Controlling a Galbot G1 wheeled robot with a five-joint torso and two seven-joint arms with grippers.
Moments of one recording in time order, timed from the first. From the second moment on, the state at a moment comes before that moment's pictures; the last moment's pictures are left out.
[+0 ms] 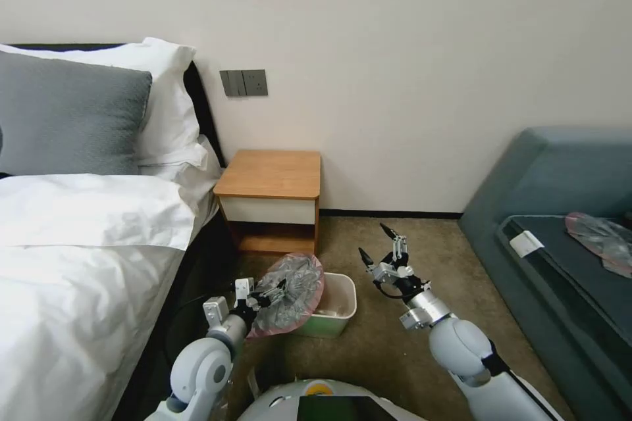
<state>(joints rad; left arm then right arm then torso) 1.61 -1.29 -0.44 -2.20 -0.66 0.53 -0.18 -1.51 1.01 0.41 2.12 -0.64 0.10 0.03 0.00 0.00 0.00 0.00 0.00</state>
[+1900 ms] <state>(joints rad) 1.51 -1.37 -0.43 -2.08 -0.48 0.67 -0.11 -1.51 1.01 0.41 2.13 -0.59 0.12 0.06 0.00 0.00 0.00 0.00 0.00</state>
